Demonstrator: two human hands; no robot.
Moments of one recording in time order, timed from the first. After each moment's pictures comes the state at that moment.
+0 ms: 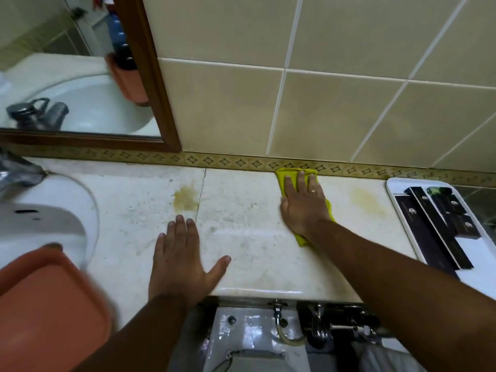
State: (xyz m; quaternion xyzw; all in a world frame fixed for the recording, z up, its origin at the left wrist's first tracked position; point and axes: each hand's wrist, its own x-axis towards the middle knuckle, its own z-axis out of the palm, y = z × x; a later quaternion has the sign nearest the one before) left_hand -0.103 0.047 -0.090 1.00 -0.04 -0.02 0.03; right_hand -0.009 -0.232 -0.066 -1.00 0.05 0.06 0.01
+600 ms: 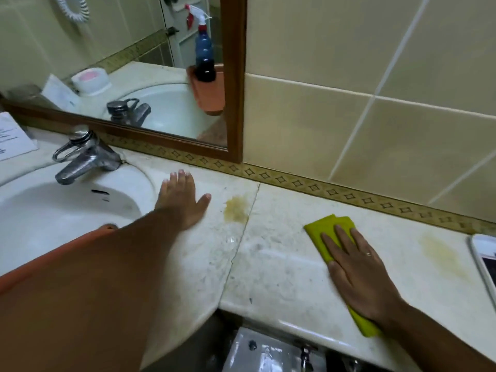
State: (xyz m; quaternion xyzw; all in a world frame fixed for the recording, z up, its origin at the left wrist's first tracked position) left_hand 0.035 0.153 -0.066 1.00 0.08 -0.03 0.04; right_hand -0.067 -0.237 -0.056 -0.99 -0.14 0.08 0.04
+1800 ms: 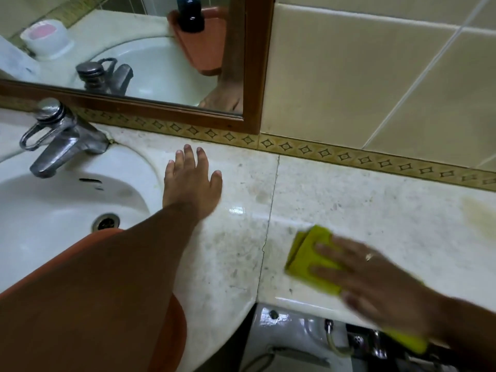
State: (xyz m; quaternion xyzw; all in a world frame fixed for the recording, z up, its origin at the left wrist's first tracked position) left_hand 0.048 0.167 -0.091 1.00 0.04 0.00 0.06; right_hand -0.091 -0.191 -0.061 -0.91 -0.41 0.09 0.06
